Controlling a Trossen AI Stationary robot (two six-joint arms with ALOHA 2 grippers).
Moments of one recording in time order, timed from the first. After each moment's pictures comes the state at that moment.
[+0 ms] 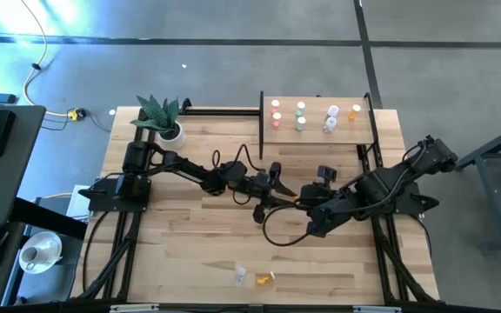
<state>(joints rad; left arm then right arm) 0.09 2.03 1.09 1.10 0.31 -0.10 0.50 1.48 1.57 -1.23 0.50 0.57</state>
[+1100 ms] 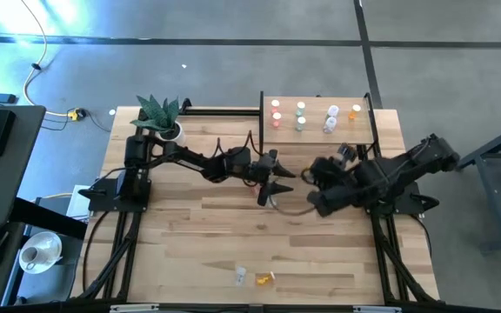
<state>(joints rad) 0.21 2.02 1.09 0.90 0.33 -0.18 0.42 1.46 1.57 -1.52 0.74 0.84</state>
